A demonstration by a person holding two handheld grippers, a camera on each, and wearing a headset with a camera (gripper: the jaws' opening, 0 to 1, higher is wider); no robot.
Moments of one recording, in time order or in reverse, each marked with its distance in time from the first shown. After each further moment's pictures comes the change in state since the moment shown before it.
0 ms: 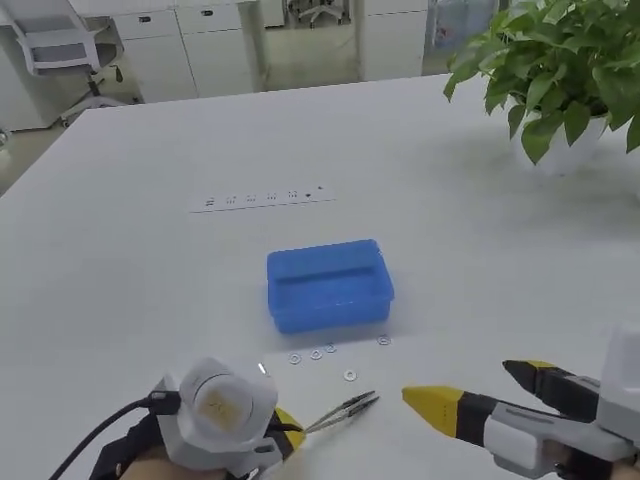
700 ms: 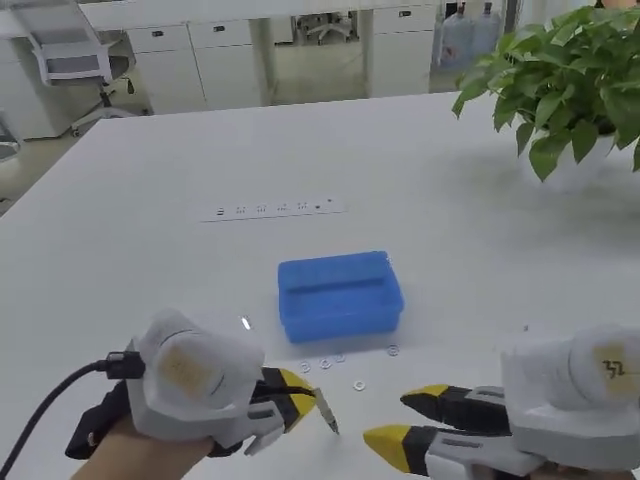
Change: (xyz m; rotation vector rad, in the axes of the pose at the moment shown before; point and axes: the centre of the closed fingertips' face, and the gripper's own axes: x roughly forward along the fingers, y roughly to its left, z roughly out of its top) left arm -0.055 0.002 0.058 0.006 -0.158 -0.023; right arm 0.044 0.062 -0.031 -0.295 0.182 0.245
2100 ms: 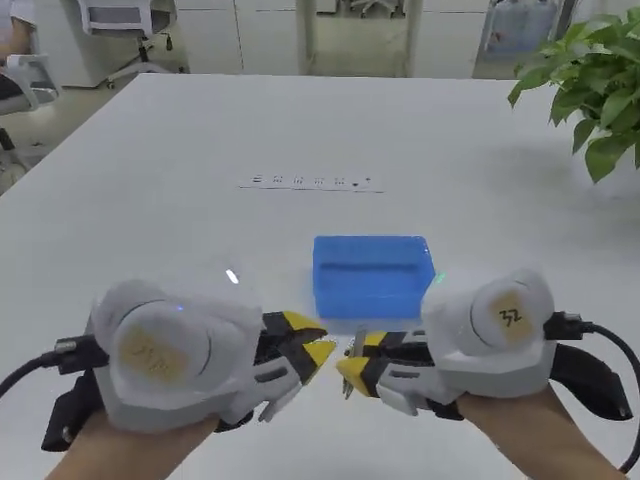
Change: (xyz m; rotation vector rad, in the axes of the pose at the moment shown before) left arm -0.060 0.011 0.016 -0.204 -0.204 0.223; right arm 0.066 -0.001 0.038 -0.258 0.077 0.066
